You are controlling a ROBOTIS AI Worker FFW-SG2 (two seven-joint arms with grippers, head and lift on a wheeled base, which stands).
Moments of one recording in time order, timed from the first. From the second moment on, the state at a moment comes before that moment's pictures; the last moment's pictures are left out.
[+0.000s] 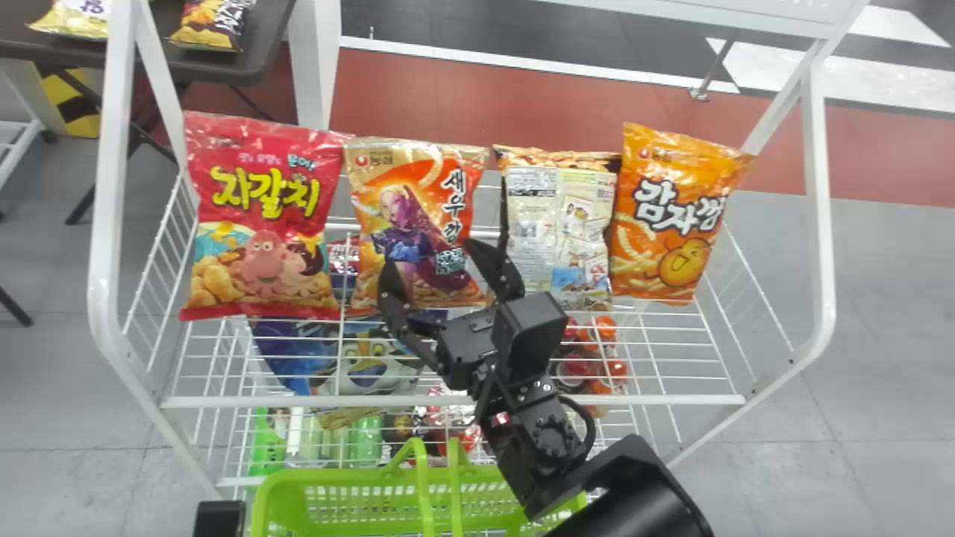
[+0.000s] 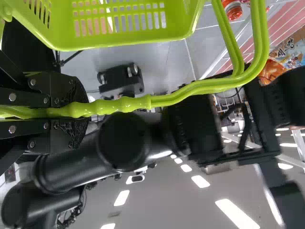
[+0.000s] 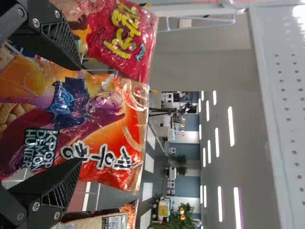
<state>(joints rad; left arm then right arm) 0.64 0.03 -0.05 -2.22 0.49 1.32 -0.95 0.18 -0.18 0.41 -1.69 -0.07 -0.06 -0.13</state>
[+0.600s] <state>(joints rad) 0.65 0.03 -0.05 -2.23 0.49 1.35 -0.96 0.08 -0.17 0.40 -1.64 -0.13 0.13 -0.09</state>
